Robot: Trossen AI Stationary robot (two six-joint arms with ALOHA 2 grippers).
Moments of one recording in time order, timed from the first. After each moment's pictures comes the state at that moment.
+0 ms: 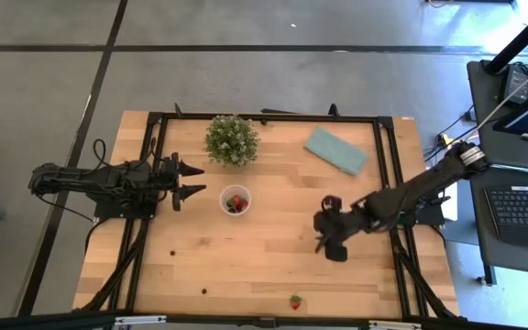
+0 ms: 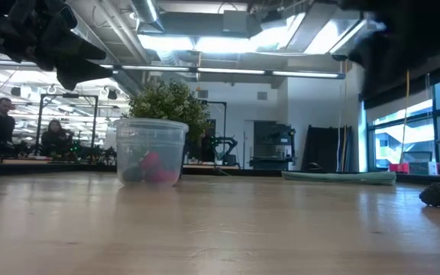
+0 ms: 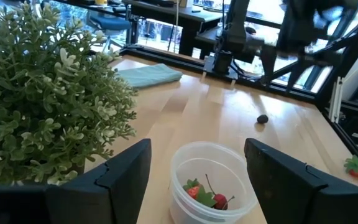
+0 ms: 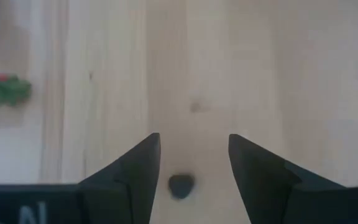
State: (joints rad) left arm -0.02 0.25 0.21 -0.14 -0.22 -0.25; right arm 0.48 1.38 0.92 -0.61 0.19 0.49
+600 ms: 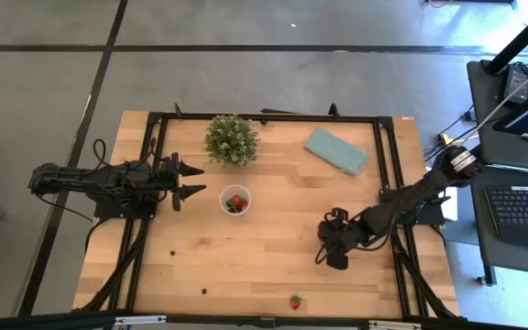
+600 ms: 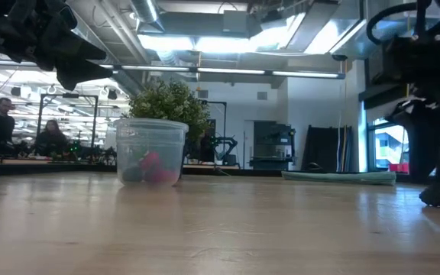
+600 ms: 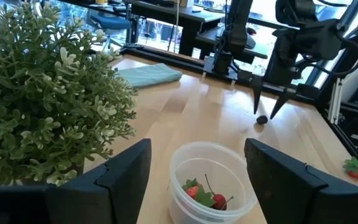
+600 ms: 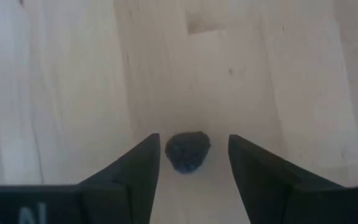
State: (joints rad) left arm -0.02 0.25 0.21 -0.14 -0.22 -0.26; right arm 0.56 1.49 0.71 -0.42 0.19 0.71
